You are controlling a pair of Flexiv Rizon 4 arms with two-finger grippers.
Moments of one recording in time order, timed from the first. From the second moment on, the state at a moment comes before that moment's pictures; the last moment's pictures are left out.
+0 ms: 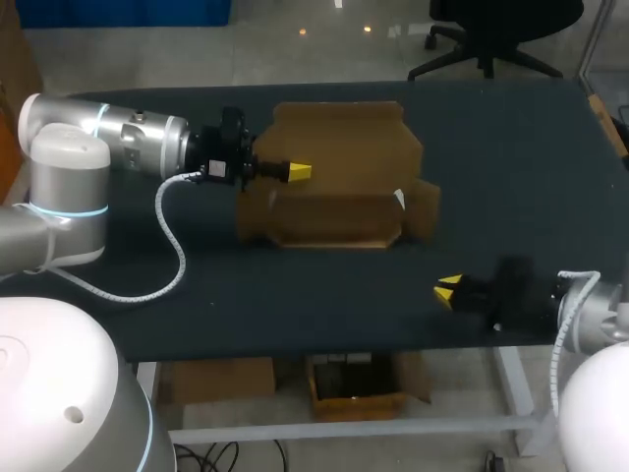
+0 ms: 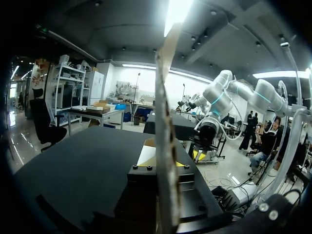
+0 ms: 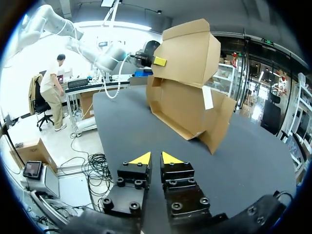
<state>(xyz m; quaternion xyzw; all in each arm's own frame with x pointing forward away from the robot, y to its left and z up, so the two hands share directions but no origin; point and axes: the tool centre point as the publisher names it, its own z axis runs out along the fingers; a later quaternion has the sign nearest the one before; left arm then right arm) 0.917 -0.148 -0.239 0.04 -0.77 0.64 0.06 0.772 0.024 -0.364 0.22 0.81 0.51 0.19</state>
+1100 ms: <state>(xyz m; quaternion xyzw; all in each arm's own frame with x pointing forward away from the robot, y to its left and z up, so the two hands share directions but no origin) 0.917 -0.148 -0.239 0.04 -0.77 0.64 0.06 0.870 -0.018 -0.358 0.22 0.81 0.52 0.19</state>
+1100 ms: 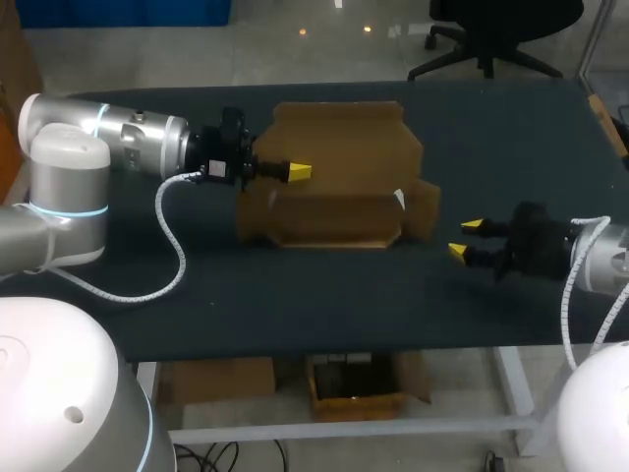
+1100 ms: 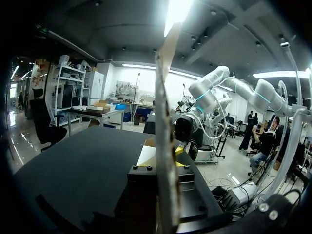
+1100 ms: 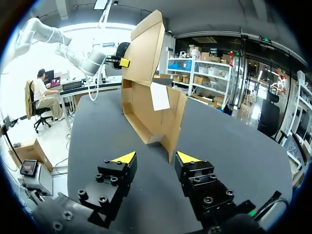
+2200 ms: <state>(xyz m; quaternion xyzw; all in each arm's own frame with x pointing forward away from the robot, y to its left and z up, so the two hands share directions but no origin) 0.917 -0.148 -0.239 0.04 -0.77 0.64 0.06 0.938 0.022 -0.368 0.24 0.78 0.54 0.19</state>
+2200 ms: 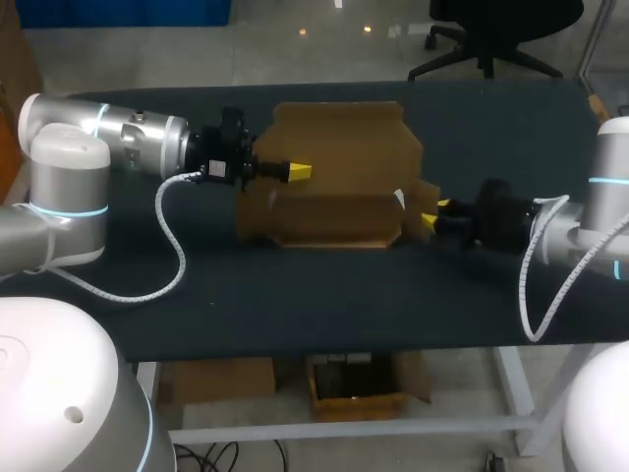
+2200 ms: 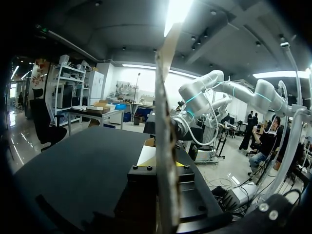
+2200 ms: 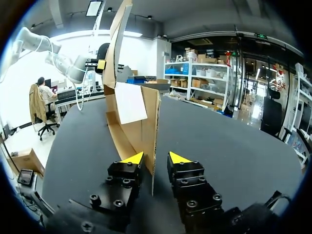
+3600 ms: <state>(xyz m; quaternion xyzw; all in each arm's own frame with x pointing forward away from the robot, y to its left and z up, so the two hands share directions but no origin) 0.917 -0.147 -0.238 0.04 -0.77 0.64 0.06 0.911 0.041 -0.368 0.29 0.76 0.54 0.22</state>
